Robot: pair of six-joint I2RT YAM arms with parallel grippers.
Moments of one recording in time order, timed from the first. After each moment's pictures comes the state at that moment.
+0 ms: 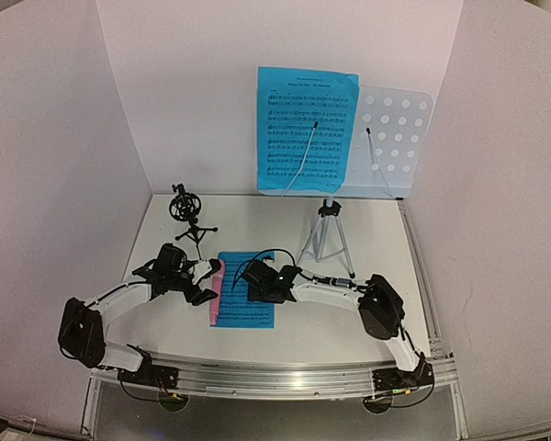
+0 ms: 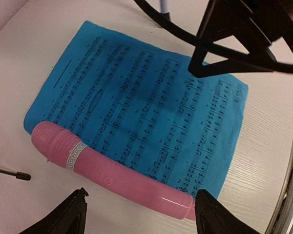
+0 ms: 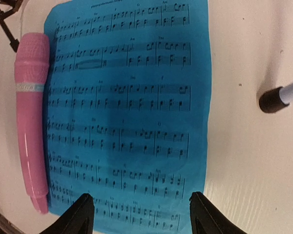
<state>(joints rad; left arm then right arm) -0.43 1.34 0.77 -0.35 0.48 0.60 1.07 2.19 1.77 -0.68 0.22 1.01</state>
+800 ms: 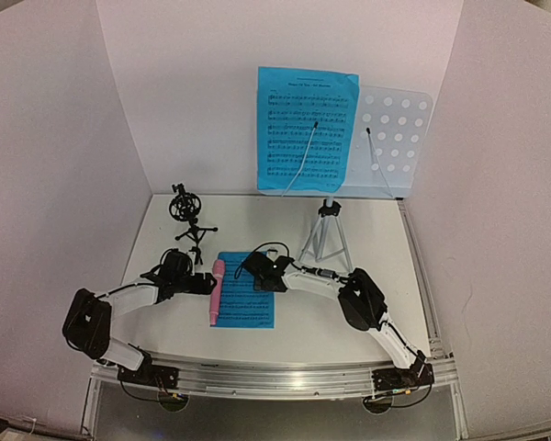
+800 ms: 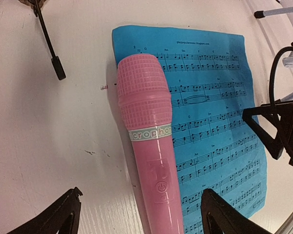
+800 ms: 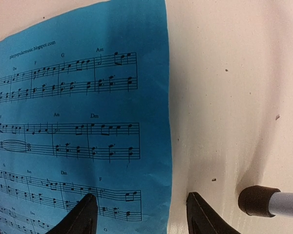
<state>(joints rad) -0.45 1.44 0.70 -0.14 0.14 -0.36 0.97 2.46 2.02 -0.77 0.33 0.94</state>
